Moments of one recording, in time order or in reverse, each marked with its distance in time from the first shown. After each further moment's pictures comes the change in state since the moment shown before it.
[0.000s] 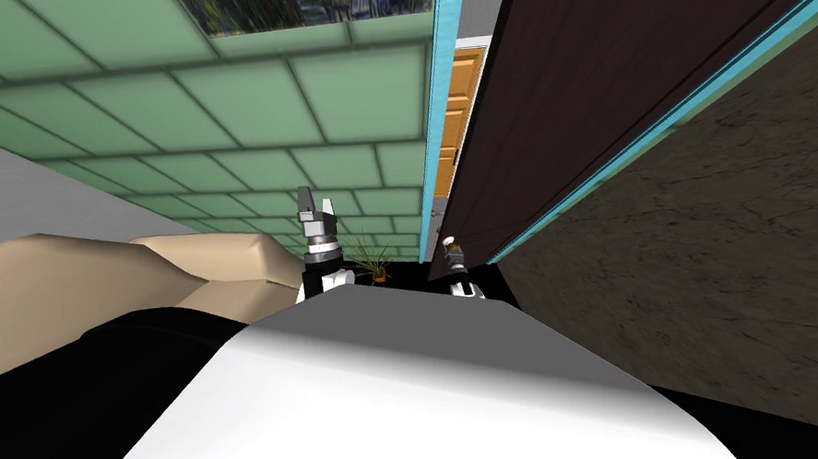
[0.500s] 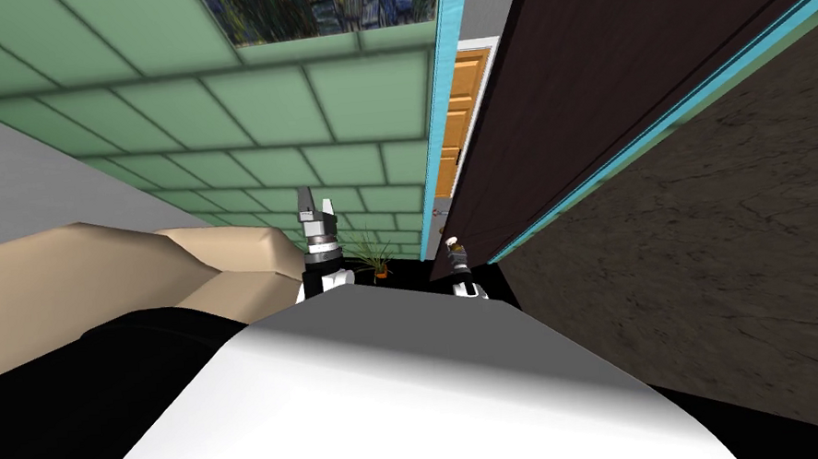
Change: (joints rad) arm -0.004 -0.027 -0.004 0.005 -0.025 -0.010 -0.076
